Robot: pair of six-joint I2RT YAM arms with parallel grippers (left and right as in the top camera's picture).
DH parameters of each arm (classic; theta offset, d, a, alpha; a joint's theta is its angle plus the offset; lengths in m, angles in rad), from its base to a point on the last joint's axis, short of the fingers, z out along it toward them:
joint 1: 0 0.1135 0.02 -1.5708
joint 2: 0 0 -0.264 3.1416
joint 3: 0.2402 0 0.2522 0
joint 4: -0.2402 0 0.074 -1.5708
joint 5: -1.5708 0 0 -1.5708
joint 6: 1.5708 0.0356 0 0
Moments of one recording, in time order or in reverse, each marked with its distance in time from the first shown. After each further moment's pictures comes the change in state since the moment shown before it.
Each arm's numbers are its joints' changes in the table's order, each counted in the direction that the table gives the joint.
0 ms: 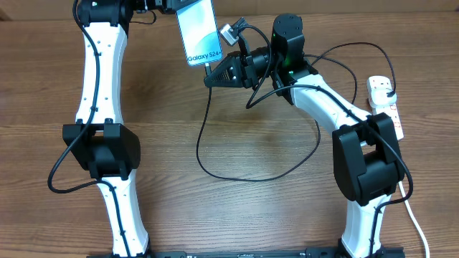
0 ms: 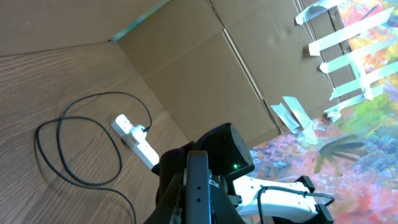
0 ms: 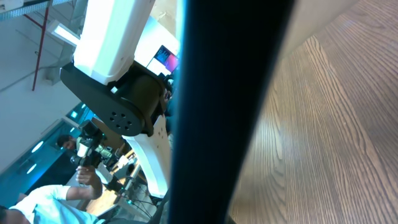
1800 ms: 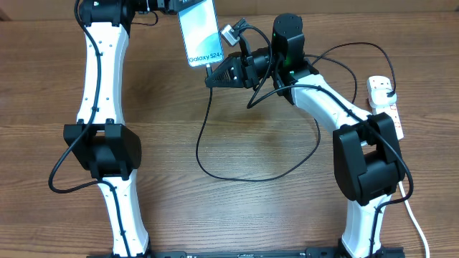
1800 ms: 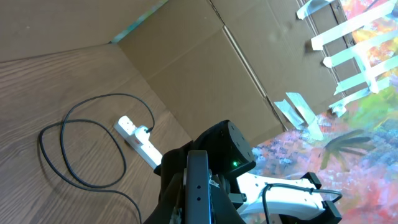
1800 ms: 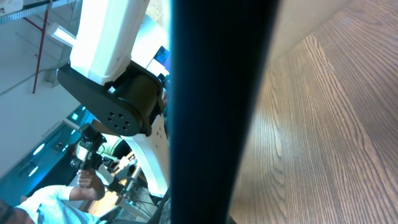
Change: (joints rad) left arm -0.009 0.000 0.003 -0.032 0.006 0.064; right arm -0.006 0.000 -0.003 -0.034 -0.006 -0.021
